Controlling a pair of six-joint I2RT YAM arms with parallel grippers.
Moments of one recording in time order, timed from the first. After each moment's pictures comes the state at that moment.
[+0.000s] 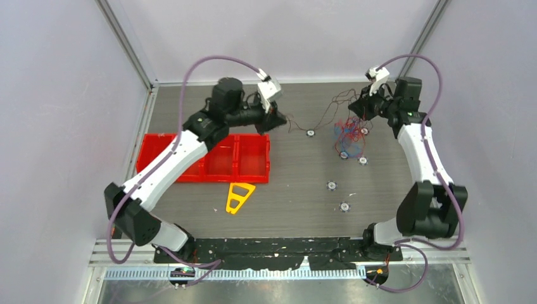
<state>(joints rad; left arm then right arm) -0.62 1.44 1.52 -0.31 0.56 0.15 -0.13 1.50 1.24 -0.31 -0.68 -0.30</state>
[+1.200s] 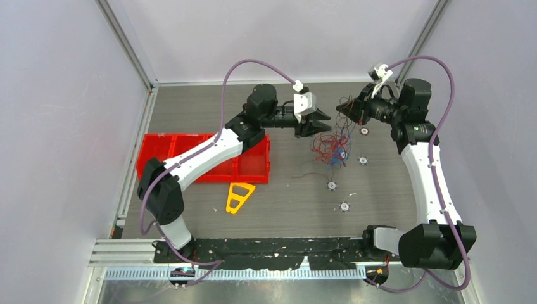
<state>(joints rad) -0.79 1.71 1.51 0.20 0.79 0.20 -0.07 1.21 1.22 -0.32 -0.93 -0.07</state>
